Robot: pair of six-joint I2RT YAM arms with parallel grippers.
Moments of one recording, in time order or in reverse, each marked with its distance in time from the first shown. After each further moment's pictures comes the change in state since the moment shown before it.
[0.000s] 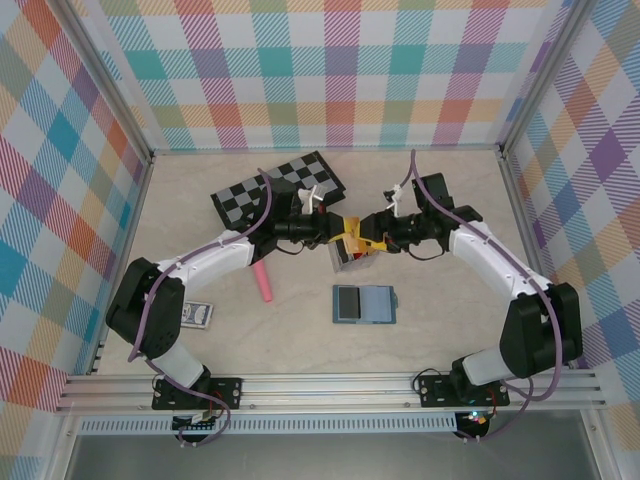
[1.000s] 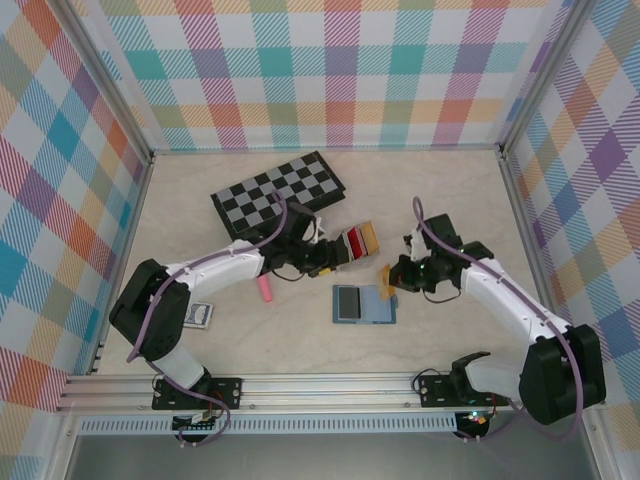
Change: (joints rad) left arm -0.122 0.002 -0.045 -0.345 -0.261 0.116; right arm 0.041 -0.249 -0.304 -0.199 0.413 -0.066
